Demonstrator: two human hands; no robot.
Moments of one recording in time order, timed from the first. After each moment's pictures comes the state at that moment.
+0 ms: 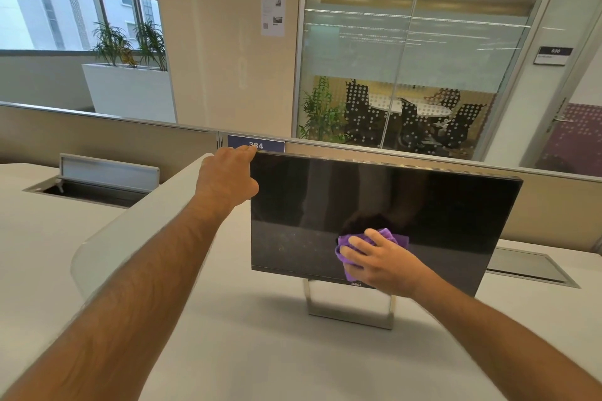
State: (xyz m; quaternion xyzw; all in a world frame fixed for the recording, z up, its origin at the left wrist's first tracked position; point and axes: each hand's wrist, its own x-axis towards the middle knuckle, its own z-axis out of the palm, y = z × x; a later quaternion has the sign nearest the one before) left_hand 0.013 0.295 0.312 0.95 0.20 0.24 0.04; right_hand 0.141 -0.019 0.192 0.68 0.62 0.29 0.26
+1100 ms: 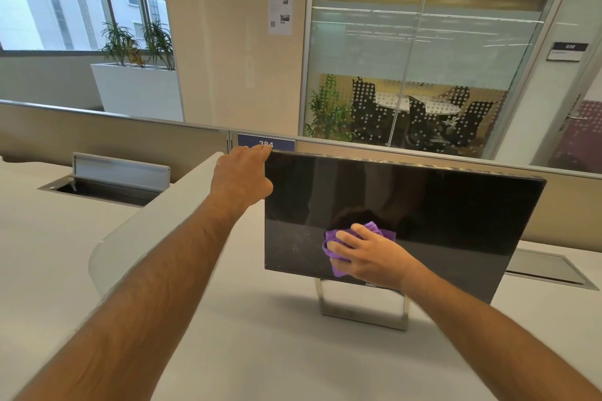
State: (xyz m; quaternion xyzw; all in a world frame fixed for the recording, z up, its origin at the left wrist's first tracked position) left_hand 0.009 0.298 0.313 0.95 0.19 0.24 0.04; right_hand 0.131 0.032 0.198 0.67 0.64 0.27 0.27
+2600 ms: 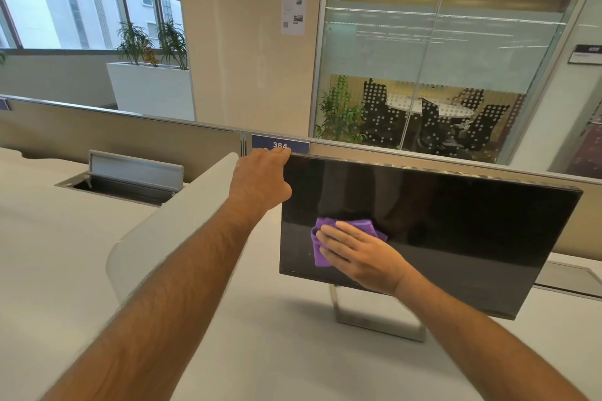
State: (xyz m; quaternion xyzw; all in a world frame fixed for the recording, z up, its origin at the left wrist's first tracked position) left_hand 0.012 0.304 0.311 0.95 0.18 0.24 0.04; right_hand 0.125 0.078 0.189 0.68 0.62 0.32 0.23
